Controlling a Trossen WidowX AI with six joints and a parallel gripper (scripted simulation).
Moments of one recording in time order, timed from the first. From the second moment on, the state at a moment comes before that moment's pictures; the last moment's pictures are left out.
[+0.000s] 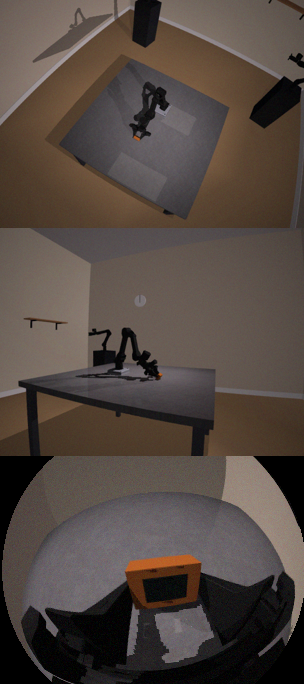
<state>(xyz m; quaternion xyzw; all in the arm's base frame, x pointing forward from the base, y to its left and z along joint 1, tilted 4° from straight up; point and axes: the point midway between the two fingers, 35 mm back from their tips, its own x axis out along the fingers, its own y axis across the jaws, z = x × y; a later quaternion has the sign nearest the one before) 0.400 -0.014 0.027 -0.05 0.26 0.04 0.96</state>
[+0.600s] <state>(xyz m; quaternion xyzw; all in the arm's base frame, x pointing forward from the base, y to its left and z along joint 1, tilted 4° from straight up) 0.377 -0.014 0.022 -0.05 0.17 0.05 0.98</state>
